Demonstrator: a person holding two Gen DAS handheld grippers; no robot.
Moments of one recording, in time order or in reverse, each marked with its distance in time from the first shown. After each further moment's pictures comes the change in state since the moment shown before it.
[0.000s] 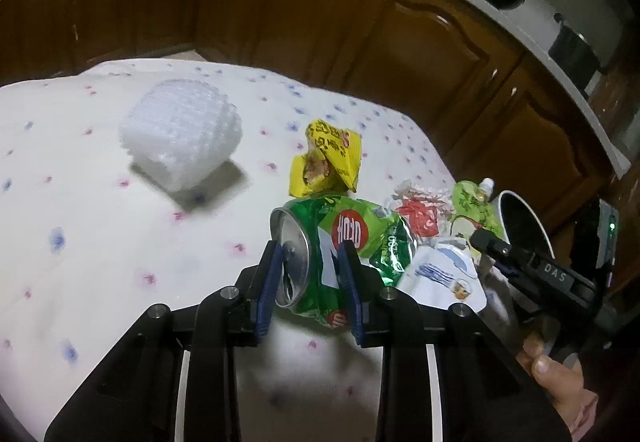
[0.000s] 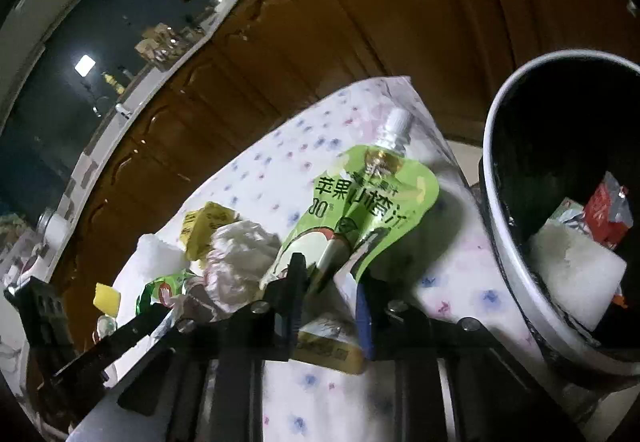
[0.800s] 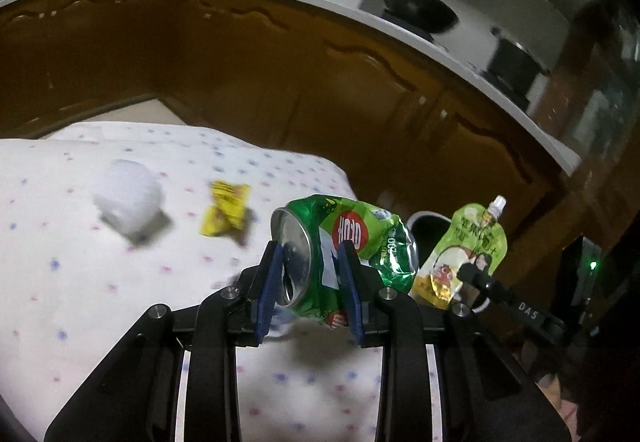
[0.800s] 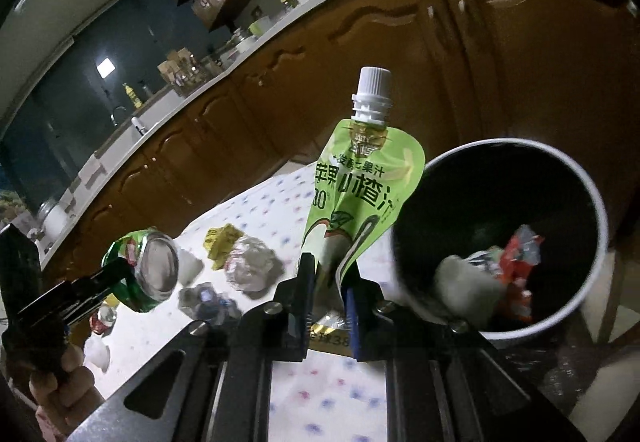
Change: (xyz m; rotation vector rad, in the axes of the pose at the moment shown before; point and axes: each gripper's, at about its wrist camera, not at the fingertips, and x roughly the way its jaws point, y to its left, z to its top) left arm -0.061 -0.076 0.009 0.095 -0.128 -0.128; right arm -0.114 -0.018 -0.012 -0.104 -0.175 -0.045
